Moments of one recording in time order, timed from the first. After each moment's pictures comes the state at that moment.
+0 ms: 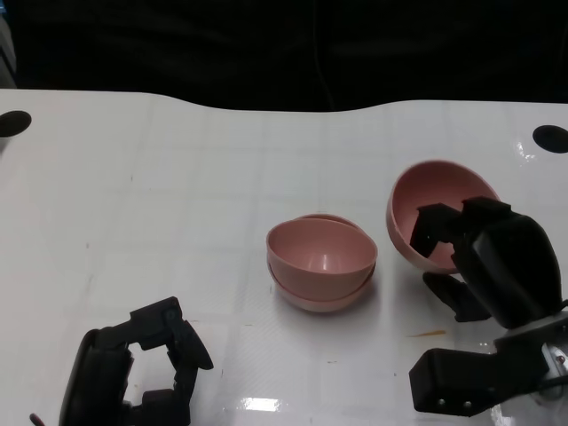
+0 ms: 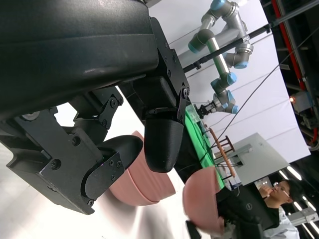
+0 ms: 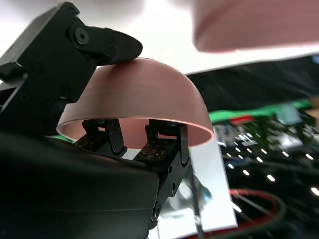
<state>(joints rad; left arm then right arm) 0.07 0.09 -0.04 0.45 0.09 -1.00 -0.01 -0.31 -0.31 0.35 0.42 -0.85 -0.33 -0.65</state>
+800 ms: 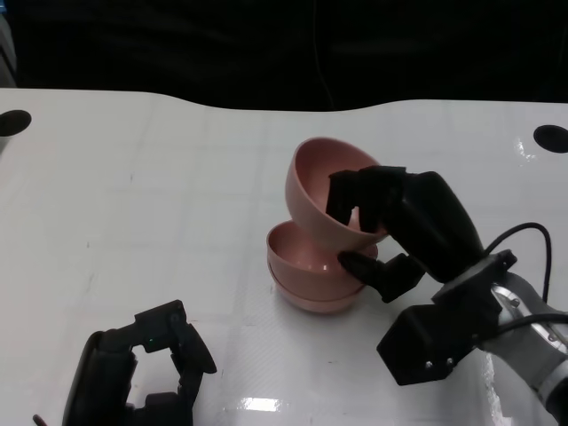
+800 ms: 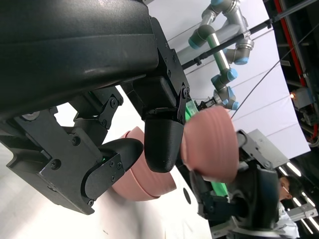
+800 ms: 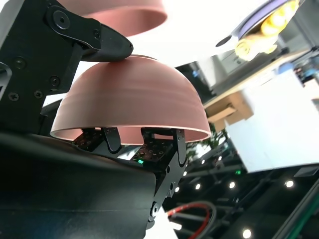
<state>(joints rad) 0.07 0.08 -0.04 0.45 0.09 -1.00 -0.02 -0.55 -0.18 0.39 0.66 -0.63 -0.67 -0.38</state>
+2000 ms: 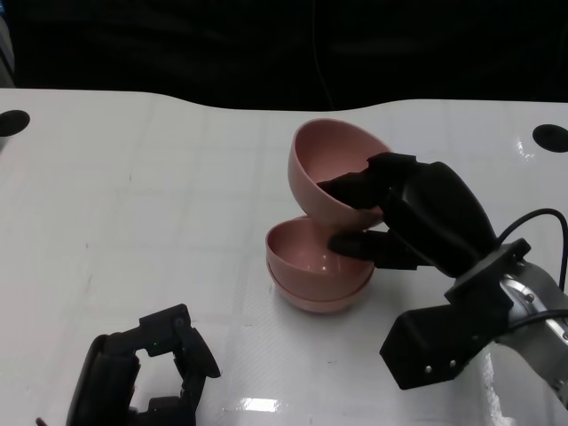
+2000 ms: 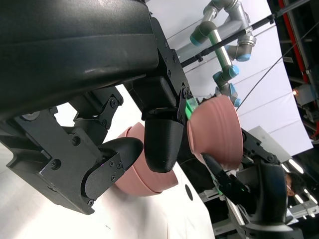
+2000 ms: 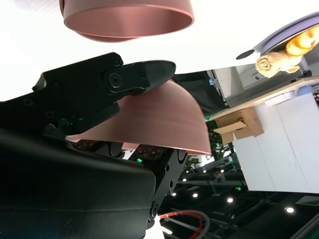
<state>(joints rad) 0.08 0.08 -0.04 0.45 0.11 -1.00 -0.02 -0.48 -0.26 0.37 0.41 -0.71 -0.52 -0.31</state>
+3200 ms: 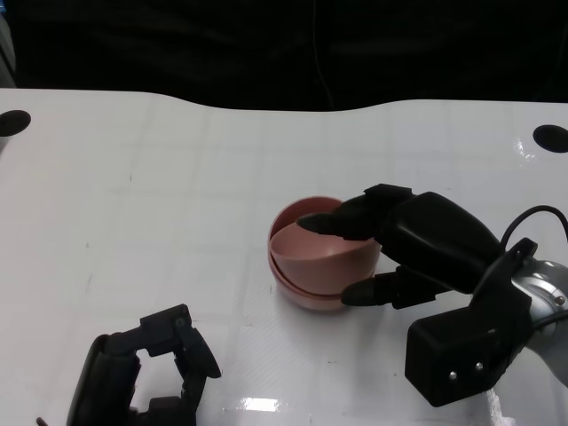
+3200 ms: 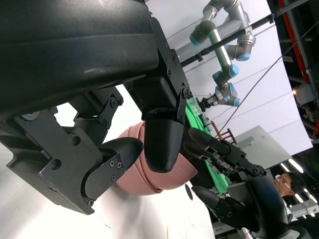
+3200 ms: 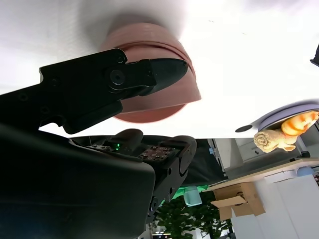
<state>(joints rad) 0.08 0.08 -0.04 0.45 0.11 -1.00 -0.03 -0.43 -0.32 0.37 0.26 -0.62 -0.42 0.16</state>
